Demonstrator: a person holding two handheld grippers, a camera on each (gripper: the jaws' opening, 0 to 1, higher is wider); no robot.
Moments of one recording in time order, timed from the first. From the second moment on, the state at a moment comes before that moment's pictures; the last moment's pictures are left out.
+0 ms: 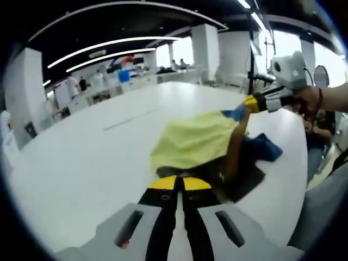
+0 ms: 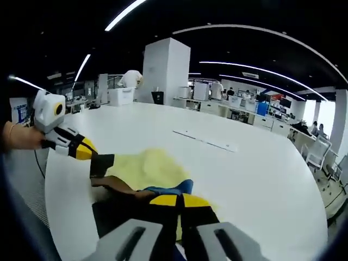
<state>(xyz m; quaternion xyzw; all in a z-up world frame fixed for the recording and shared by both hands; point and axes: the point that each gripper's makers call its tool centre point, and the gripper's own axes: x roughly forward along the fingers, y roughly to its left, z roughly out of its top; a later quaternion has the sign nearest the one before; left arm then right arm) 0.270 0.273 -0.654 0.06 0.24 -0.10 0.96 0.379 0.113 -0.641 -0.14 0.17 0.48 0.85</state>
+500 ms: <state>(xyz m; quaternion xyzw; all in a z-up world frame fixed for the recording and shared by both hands) 0.277 0.279 -0.611 0.07 0.20 -0.10 0.97 0.390 0.118 -0.601 -0.14 0.14 0.48 0.85</state>
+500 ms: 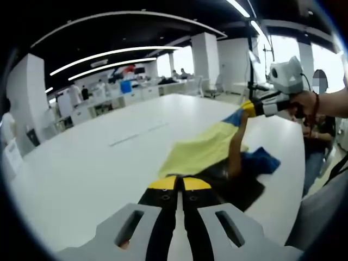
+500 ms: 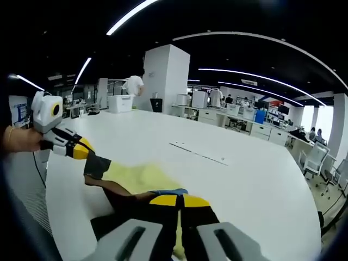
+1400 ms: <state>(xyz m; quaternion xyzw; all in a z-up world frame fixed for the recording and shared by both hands) 0.326 0.298 -0.524 0.00 0.13 -0.11 0.99 0.450 0.141 -0.525 -0.10 0.11 0.47 0.87</state>
